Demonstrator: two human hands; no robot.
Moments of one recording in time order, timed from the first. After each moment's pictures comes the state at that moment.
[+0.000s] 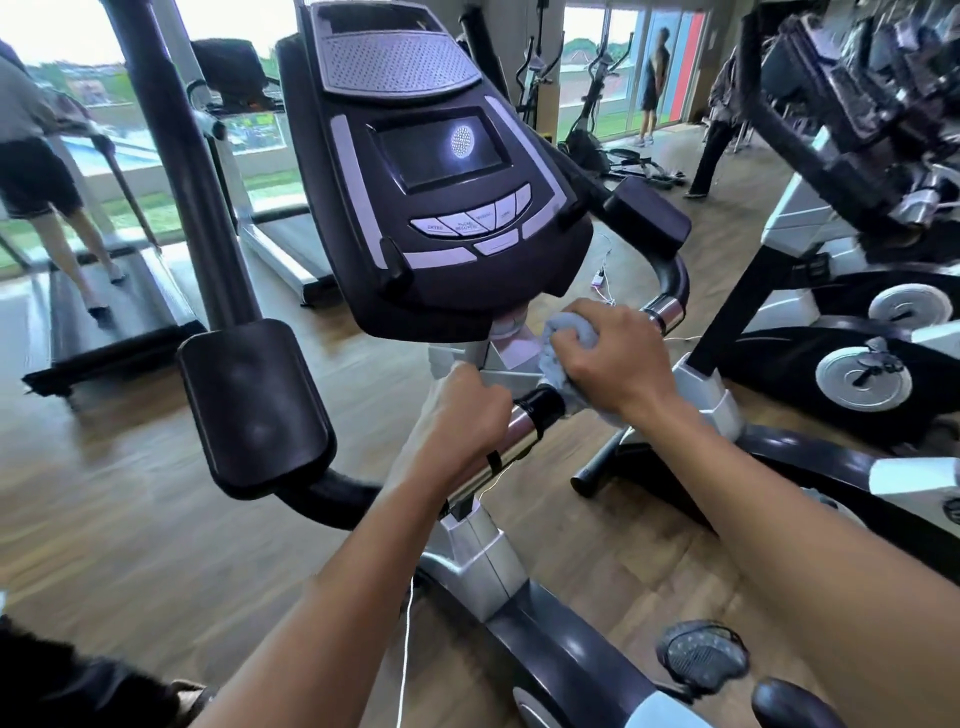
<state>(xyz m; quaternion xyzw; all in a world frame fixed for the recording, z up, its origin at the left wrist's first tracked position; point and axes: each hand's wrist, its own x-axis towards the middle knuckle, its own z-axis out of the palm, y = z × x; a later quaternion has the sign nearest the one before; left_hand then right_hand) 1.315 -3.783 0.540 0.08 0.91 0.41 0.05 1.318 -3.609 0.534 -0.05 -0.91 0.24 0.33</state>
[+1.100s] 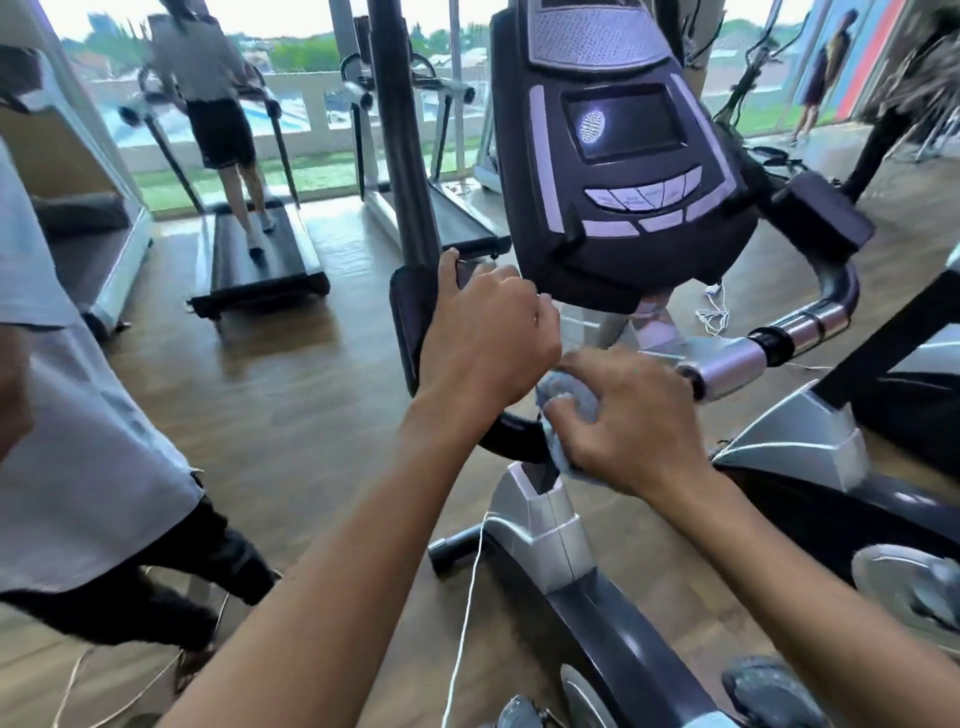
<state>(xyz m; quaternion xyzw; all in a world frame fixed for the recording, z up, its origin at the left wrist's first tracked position) 1.341 -3.882 0.588 0.14 0.95 0.13 -0.25 1.386 -3.744 0.539 0.12 -0.93 0.16 0.31</state>
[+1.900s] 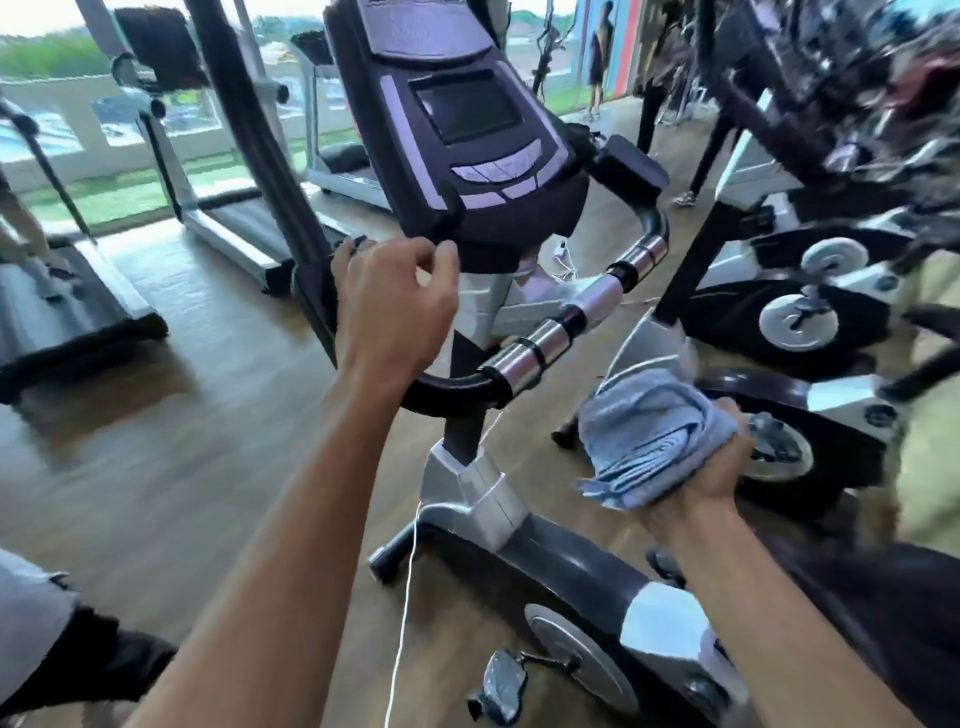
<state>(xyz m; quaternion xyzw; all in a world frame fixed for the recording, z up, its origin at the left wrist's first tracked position) 1.337 -3.907 0.585 0.22 0.85 0.38 -0.29 1.499 -3.739 0.512 -0.18 -0.30 0.88 0.32</state>
